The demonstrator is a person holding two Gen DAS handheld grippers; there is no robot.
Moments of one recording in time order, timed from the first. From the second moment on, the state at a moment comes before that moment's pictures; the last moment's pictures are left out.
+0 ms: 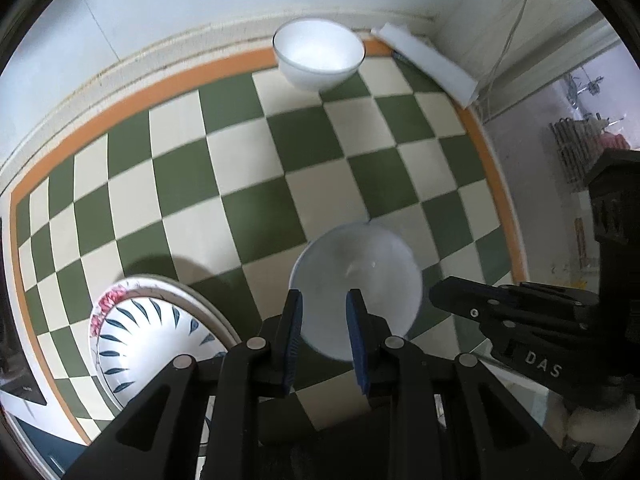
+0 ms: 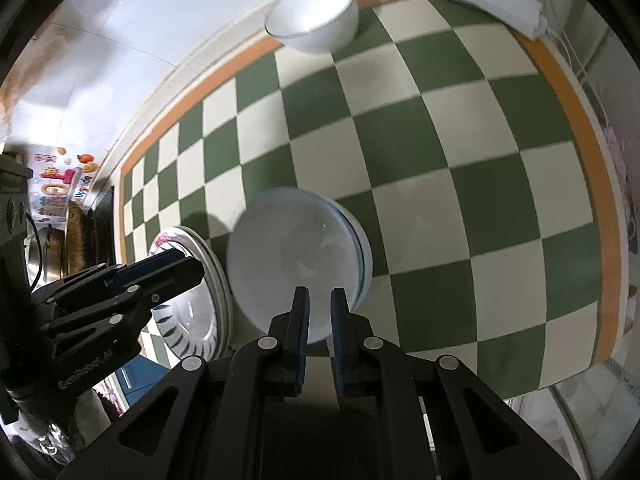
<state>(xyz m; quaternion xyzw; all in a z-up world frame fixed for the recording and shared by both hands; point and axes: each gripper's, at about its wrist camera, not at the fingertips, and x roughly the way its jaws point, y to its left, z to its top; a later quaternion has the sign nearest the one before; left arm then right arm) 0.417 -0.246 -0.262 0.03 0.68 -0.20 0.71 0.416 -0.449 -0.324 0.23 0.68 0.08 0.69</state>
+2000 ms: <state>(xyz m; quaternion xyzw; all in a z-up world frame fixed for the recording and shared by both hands) 0.580 -0.276 -0.278 -0.04 0.66 -0.14 0.74 0.611 -0.498 -0.323 0.23 0.62 0.07 0.74</state>
